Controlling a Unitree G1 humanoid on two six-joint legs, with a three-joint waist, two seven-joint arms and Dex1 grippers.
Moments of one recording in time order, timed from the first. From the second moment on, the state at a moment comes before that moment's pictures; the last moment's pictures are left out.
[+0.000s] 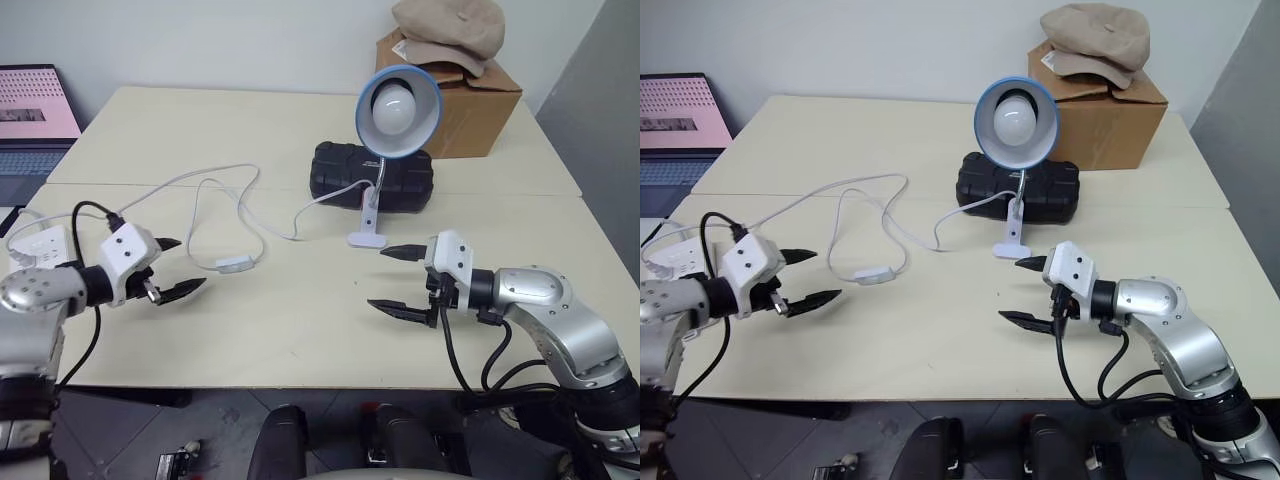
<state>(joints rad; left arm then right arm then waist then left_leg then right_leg) -0.31 0.92 0.12 0.37 -0.16 -0.01 -1.12 -0.31 -0.64 0.17 -0.44 0.35 0.49 0.89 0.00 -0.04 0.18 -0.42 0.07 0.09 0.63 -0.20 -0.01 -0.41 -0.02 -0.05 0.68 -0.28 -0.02</state>
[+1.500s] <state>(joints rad) -0.45 0.81 -0.08 0.09 -0.21 0.17 -1.31 -0.30 -0.69 0.14 -0.49 0.38 0.52 0.90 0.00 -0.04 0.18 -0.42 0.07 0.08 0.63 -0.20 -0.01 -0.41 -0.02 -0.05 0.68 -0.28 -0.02</state>
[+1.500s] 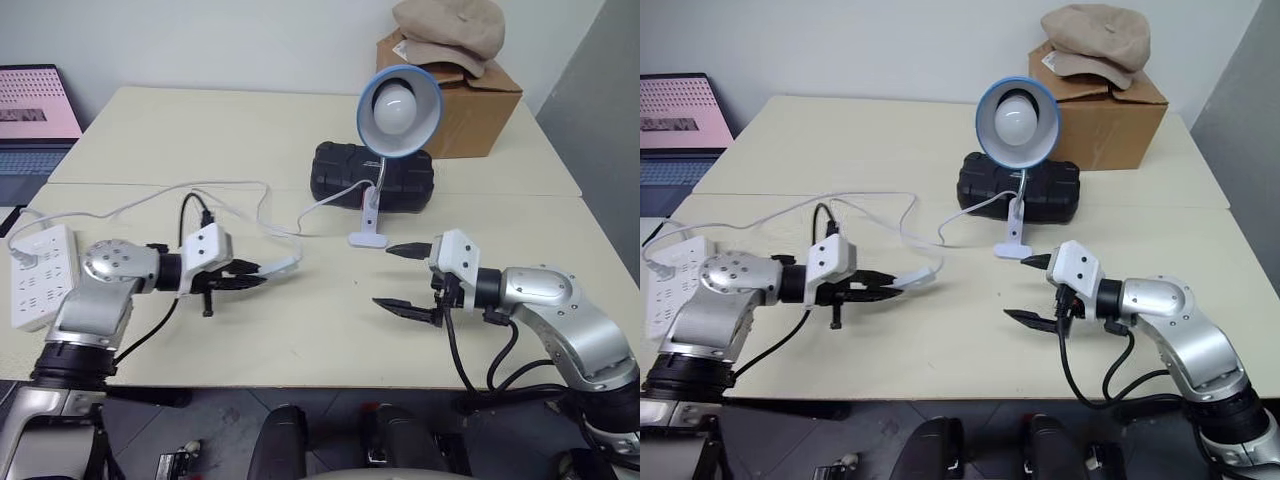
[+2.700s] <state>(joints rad) -0.45 0.77 -0.20 -0.11 -0.16 0.34 -1.18 -0.68 -0.48 0.50 -0.21 0.13 0.58 0.91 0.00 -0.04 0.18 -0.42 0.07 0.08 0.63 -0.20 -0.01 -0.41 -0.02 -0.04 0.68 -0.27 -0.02</state>
